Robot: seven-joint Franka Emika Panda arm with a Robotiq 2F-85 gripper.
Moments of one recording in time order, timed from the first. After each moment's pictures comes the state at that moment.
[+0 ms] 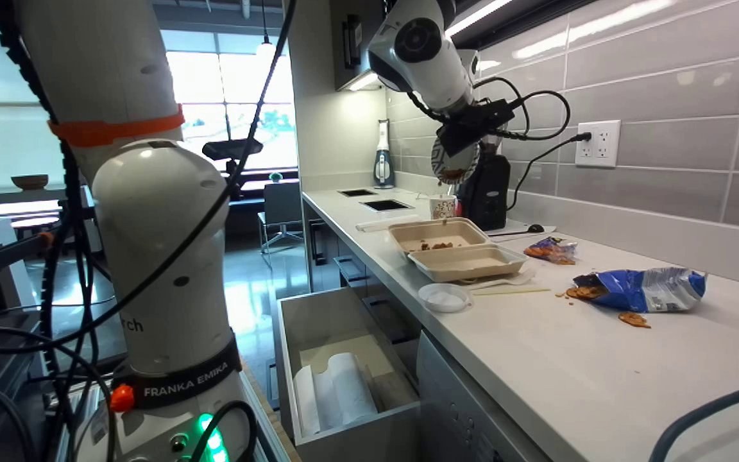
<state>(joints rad) 0.08 -0.16 0.07 -2.25 1.97 2.86 -2.71</state>
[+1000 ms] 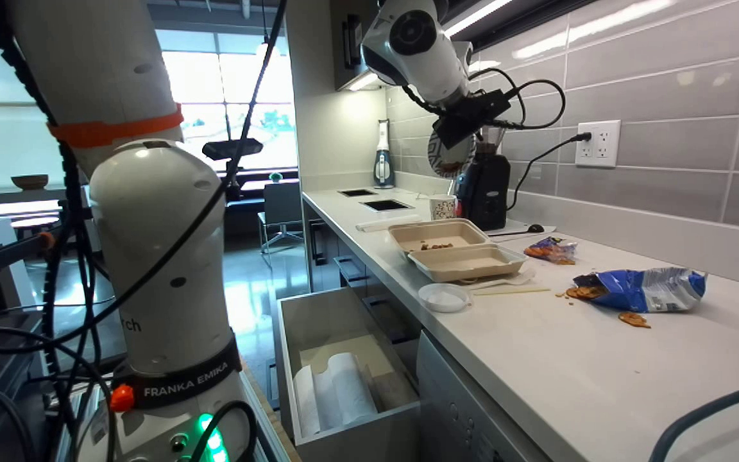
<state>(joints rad) 0.04 -0.19 0.12 -2.25 1.95 2.86 -2.71</state>
